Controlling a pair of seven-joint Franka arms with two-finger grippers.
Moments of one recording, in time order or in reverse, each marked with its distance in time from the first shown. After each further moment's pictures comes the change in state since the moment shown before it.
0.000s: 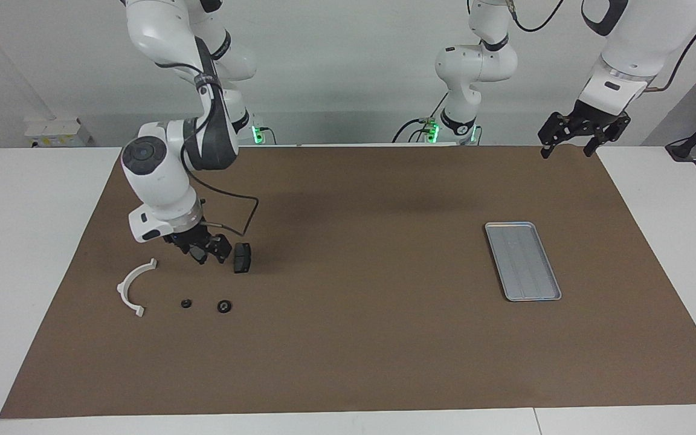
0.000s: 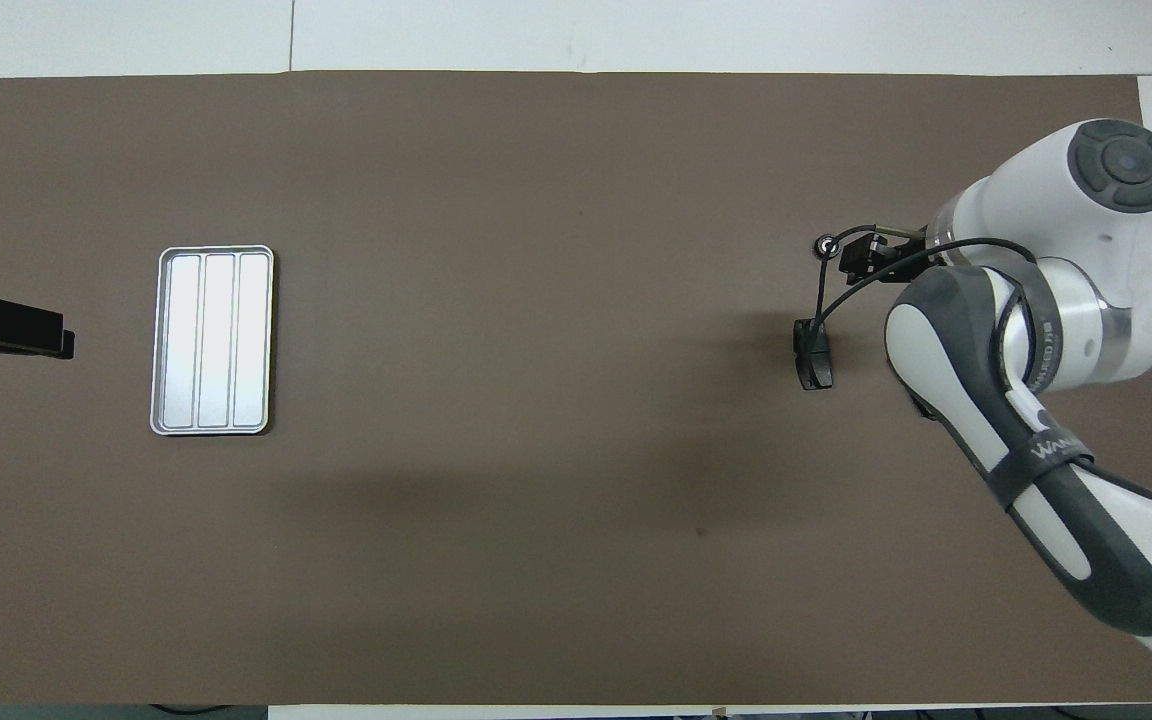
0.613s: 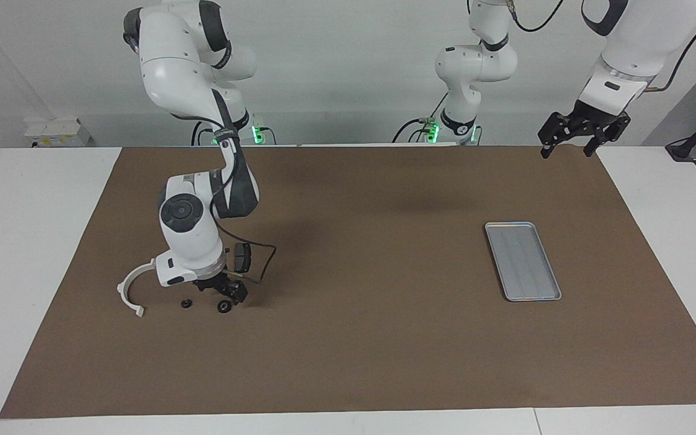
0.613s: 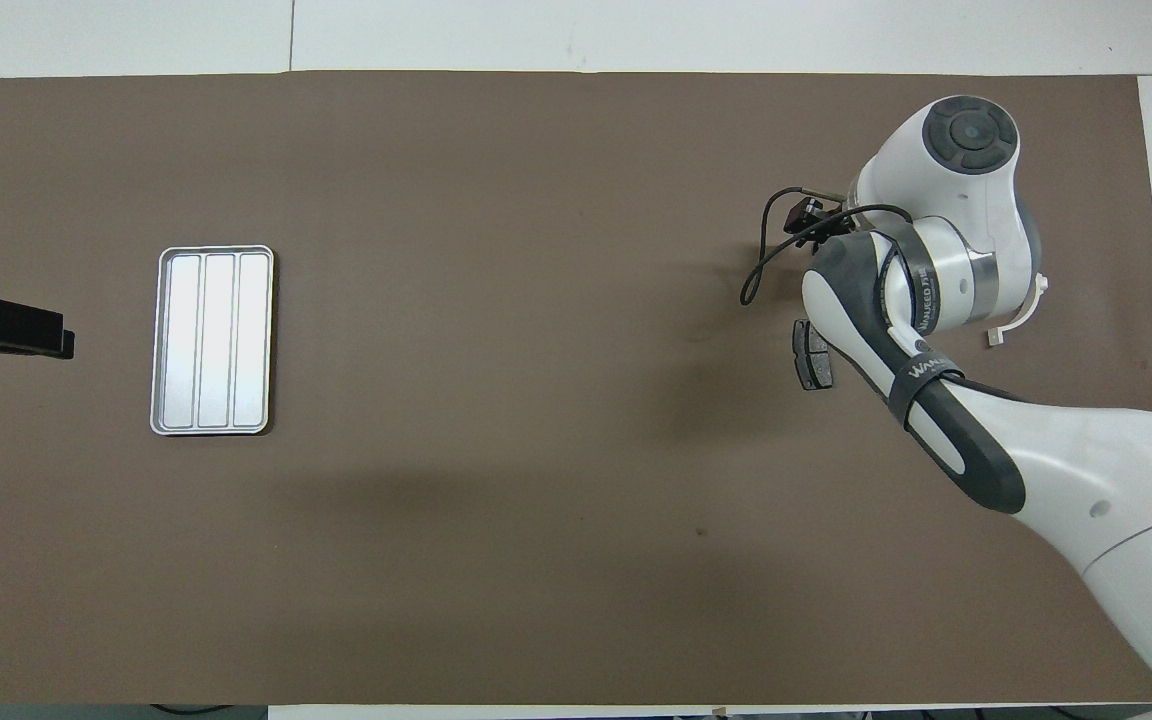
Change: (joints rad) left arm 0.000 0.000 0.000 0.000 0.000 0.000 0.000; right arm 0.060 0.266 0.001 0.230 -0.100 0.027 0.185
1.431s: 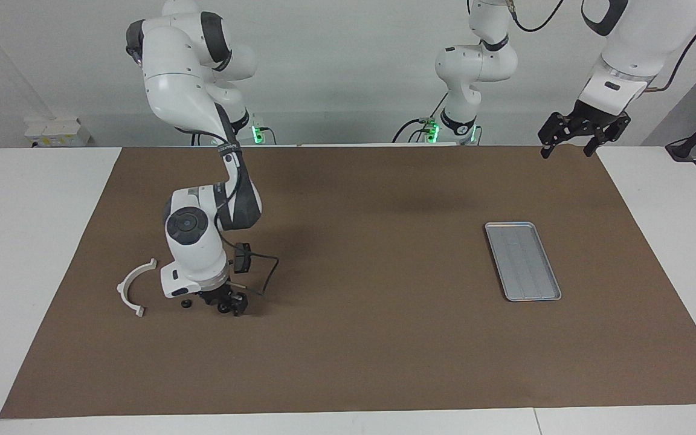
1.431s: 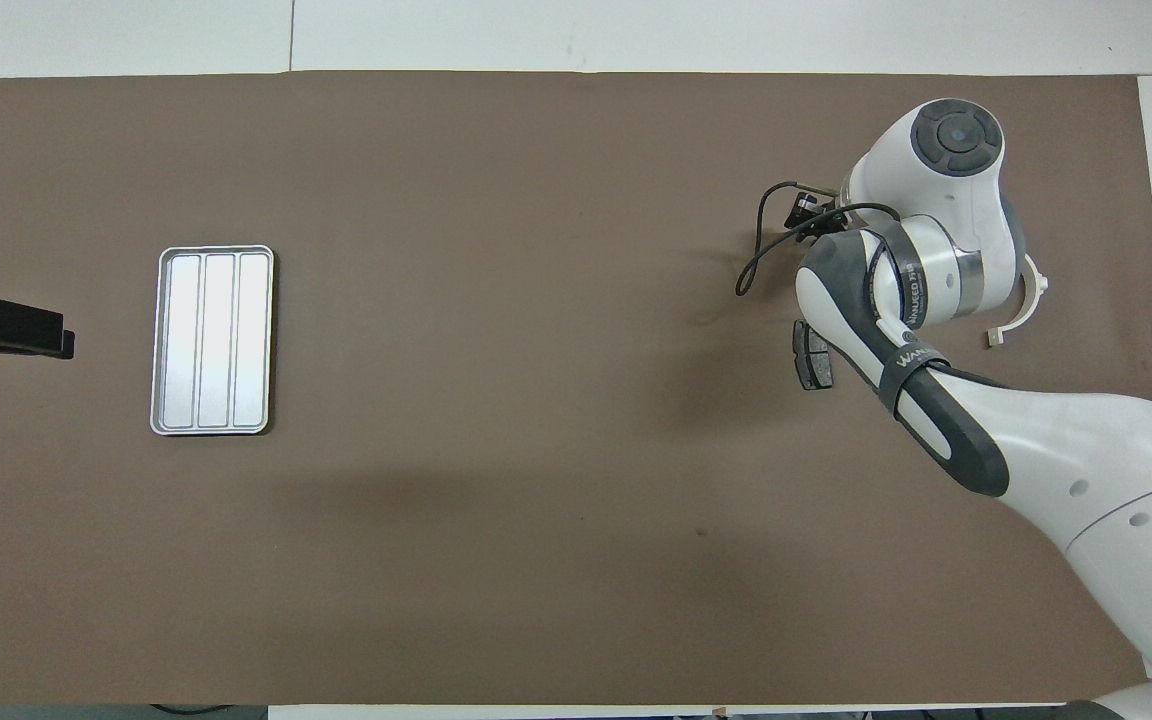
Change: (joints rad) left arm 0.000 0.000 0.000 0.000 0.000 0.000 0.000; right arm -0.004 0.041 -0.003 0.023 -0.013 0.051 0.013
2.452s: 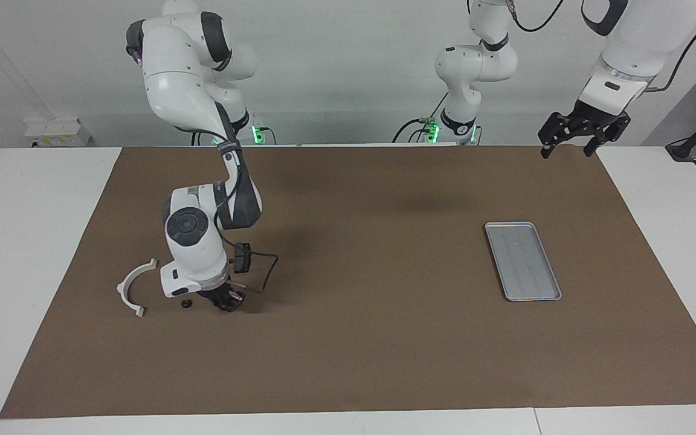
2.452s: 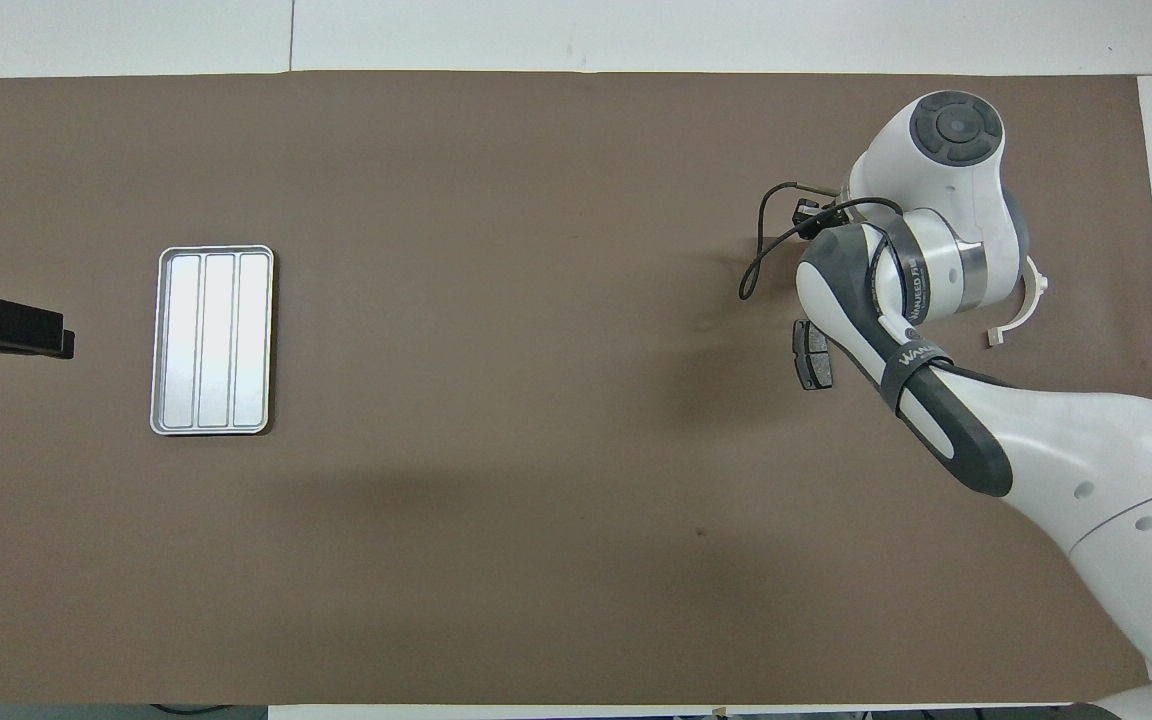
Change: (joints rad) left arm 0.000 0.000 0.000 0.000 0.000 0.000 0.000; right arm 0.001 -0.015 0.004 0.035 -0.001 -0.109 -0.052
